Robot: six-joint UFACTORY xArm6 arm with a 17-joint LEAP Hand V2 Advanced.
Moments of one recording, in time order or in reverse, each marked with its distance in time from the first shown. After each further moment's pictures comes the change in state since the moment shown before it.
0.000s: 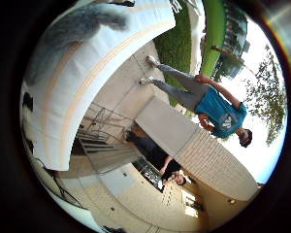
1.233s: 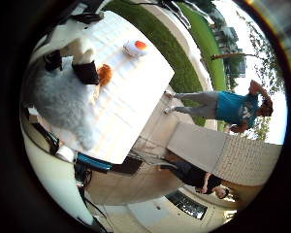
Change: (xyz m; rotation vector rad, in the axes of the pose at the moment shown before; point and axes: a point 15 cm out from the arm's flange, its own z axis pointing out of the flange) arm -0.178 0.216 -0.303 0.690 -0.374 -0.129
